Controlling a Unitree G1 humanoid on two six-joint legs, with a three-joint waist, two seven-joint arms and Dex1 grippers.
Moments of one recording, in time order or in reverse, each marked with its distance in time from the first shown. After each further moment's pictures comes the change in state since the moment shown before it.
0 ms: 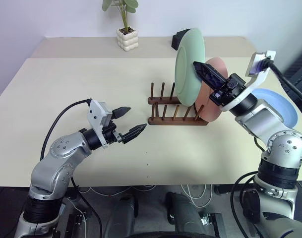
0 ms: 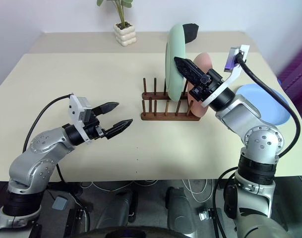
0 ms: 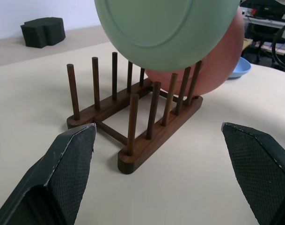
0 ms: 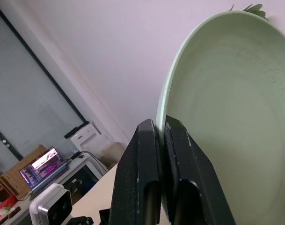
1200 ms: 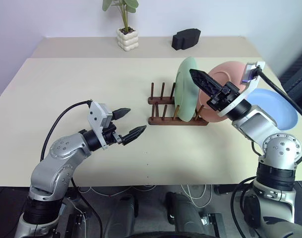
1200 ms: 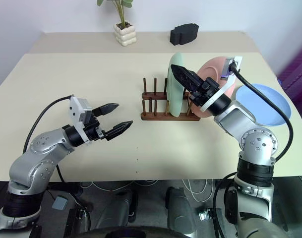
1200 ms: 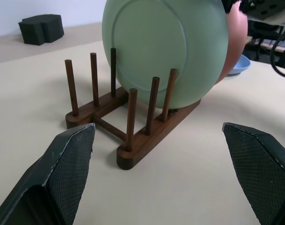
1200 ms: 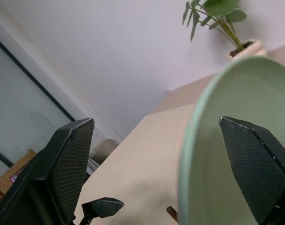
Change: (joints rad) left arm 0.011 -0.002 0.000 0.000 0.017 -0.004 -0.014; right arm 0.014 -0.004 0.019 0.047 -0.035 -0.018 0.009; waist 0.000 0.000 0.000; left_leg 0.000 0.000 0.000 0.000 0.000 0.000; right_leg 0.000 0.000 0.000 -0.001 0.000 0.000
